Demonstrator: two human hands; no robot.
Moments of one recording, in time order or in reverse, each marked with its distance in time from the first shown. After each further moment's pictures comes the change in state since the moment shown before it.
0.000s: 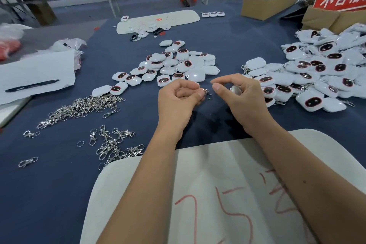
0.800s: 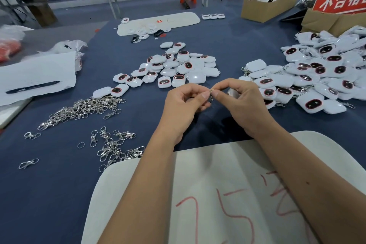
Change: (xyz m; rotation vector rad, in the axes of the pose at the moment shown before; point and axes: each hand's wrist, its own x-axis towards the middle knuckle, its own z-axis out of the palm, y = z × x) left_hand -0.001 0.001 -0.002 0.008 -0.237 0.013; right_hand 0.000 -0.002 -0.002 -0.006 -0.134 -0.082
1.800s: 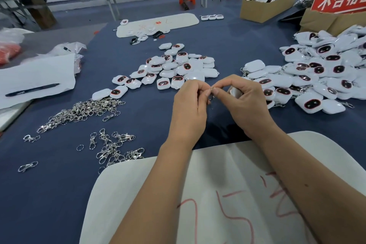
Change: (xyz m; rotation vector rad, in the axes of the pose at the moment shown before) left_hand -0.003 -0.004 0.020 0.521 0.163 0.413; right_hand -0.002 0.001 -0.002 0.054 0.059 -0.050
